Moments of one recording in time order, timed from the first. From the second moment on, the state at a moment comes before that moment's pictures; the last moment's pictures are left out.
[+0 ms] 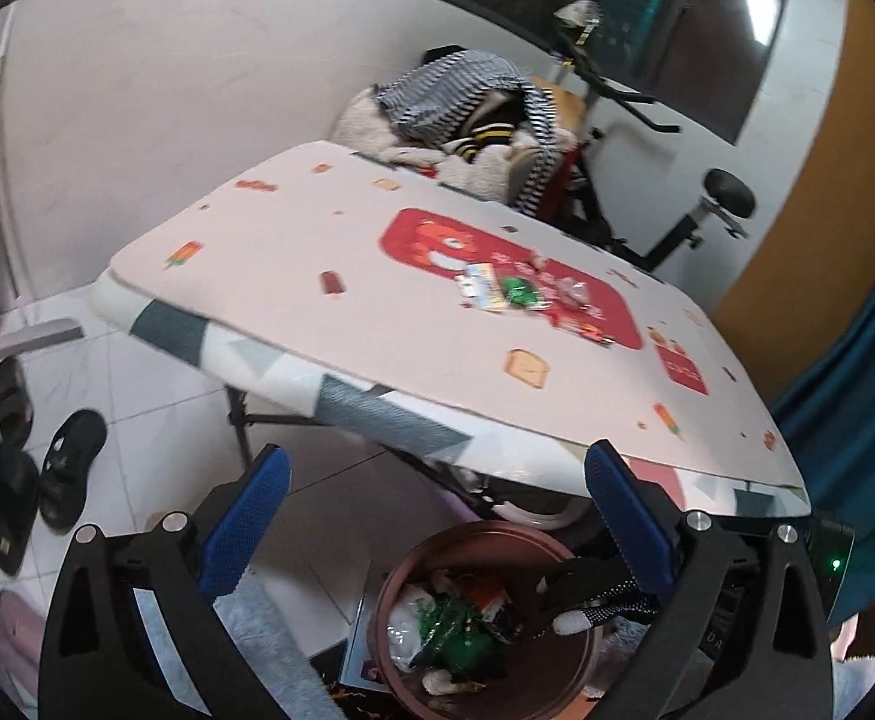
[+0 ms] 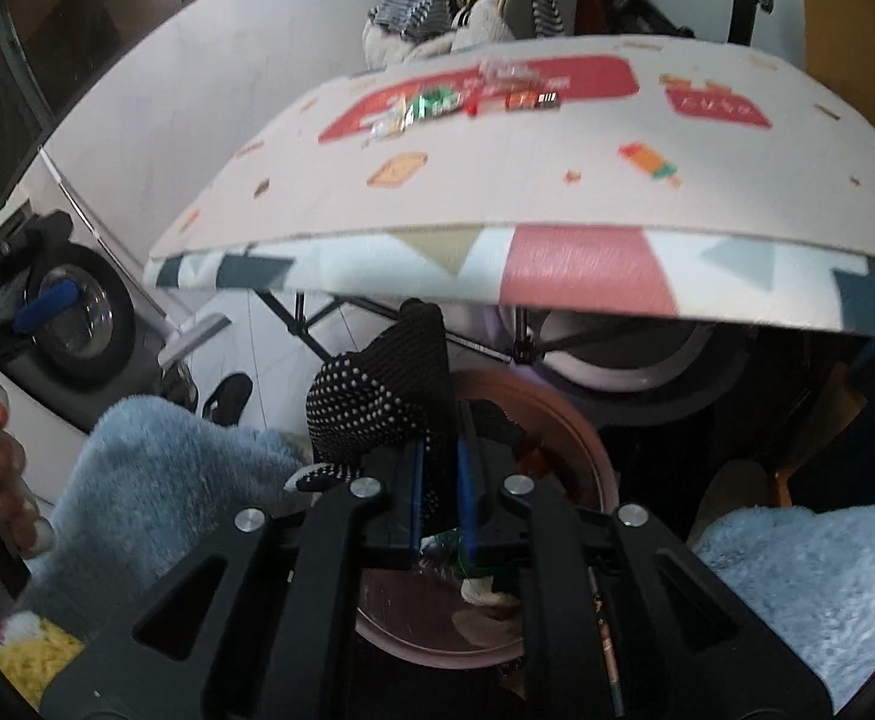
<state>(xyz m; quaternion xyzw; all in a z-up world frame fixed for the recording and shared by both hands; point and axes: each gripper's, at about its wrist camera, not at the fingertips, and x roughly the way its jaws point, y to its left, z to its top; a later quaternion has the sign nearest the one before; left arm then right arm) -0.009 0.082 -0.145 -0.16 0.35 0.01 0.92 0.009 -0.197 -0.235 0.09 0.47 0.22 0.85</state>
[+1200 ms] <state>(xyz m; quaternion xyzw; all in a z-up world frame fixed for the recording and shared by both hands) -0.015 0.080 -0.169 -0.16 0.38 0.04 0.91 0.021 -0.158 -0.297 -0.08 0.60 0.11 0.79</state>
